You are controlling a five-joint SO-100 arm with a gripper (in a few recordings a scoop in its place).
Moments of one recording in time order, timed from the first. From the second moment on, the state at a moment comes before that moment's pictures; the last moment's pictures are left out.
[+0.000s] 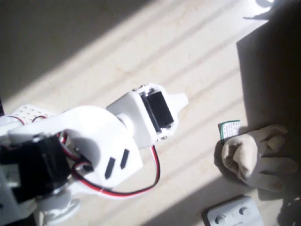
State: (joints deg) arm -3.9 139.0 137.0 47.5 -11.8
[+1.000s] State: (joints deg) arm -3.9 187.9 171.1 47.5 -11.8
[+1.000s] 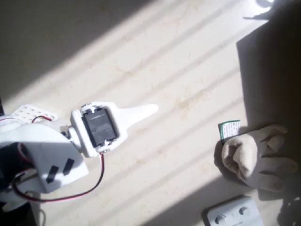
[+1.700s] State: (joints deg) arm -3.9 188.0 175.9 58.2 -11.8
